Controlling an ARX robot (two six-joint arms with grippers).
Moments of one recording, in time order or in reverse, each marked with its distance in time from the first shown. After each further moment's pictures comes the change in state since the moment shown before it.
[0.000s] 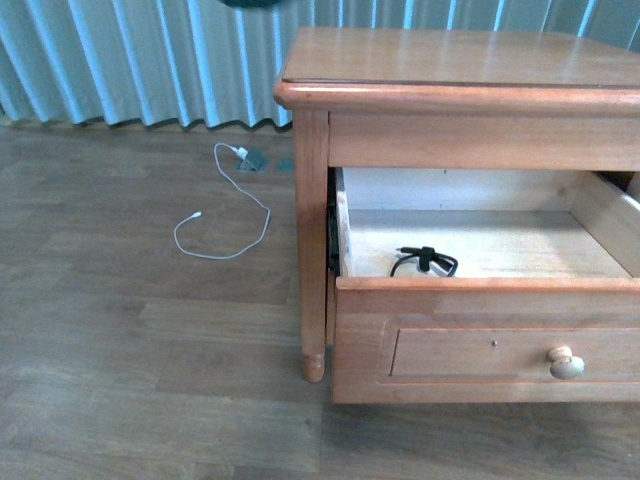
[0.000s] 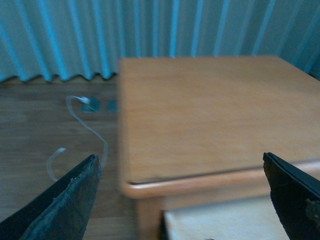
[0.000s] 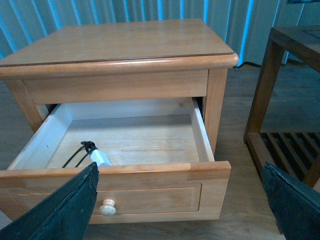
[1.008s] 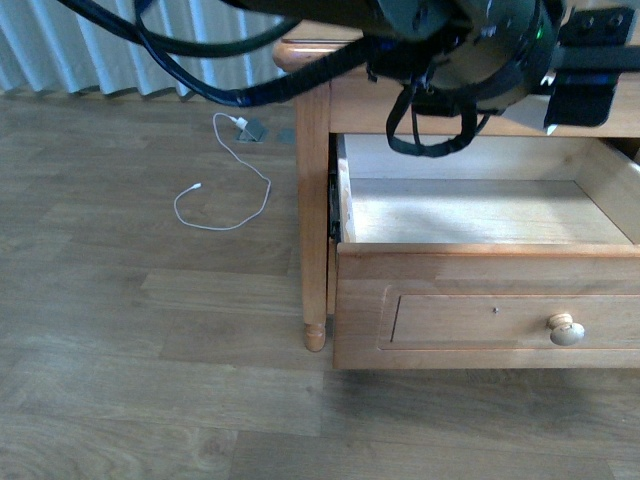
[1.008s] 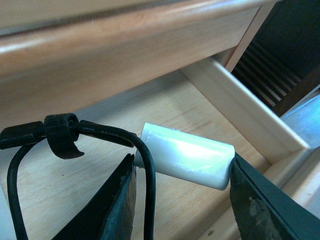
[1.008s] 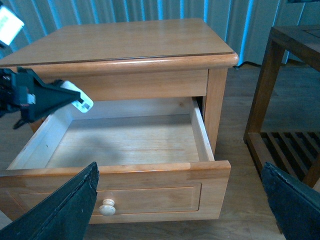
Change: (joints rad) left arm -0.126 0.399 0.237 -0.126 0.425 -0.080; right arm 0.000 0.000 0.000 0.000 0.000 0.000
